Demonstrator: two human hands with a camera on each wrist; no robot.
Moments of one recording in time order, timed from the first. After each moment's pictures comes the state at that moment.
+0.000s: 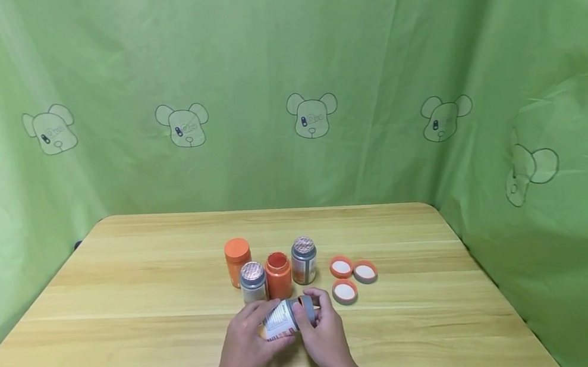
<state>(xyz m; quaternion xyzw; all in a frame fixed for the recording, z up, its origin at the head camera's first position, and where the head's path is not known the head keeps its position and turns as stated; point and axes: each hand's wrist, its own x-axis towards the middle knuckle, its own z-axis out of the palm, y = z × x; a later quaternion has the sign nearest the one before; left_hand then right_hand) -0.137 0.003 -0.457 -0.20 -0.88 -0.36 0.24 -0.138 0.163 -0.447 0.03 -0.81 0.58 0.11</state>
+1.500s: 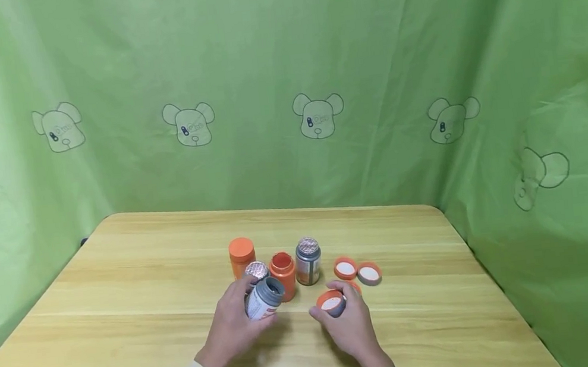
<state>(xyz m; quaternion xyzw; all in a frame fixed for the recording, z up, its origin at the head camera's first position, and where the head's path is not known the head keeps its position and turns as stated) -0.163 -0.024 -0.436 -0.16 -0.88 -0.41 0.19 -0.160 0.202 -0.448 -0.03 -0.87 0.48 0.10</state>
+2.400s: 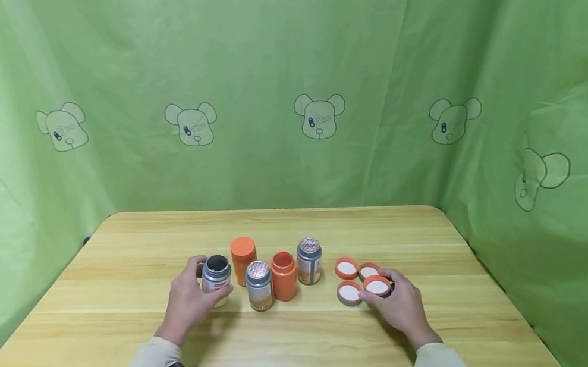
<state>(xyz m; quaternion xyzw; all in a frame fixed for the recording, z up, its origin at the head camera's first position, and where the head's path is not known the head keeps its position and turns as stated) -0.200 -0.097 -0.427 -0.06 -0.88 -0.44 0.18 -0.194 0.306 -0.454 -0.06 -0.93 0.37 0.08</state>
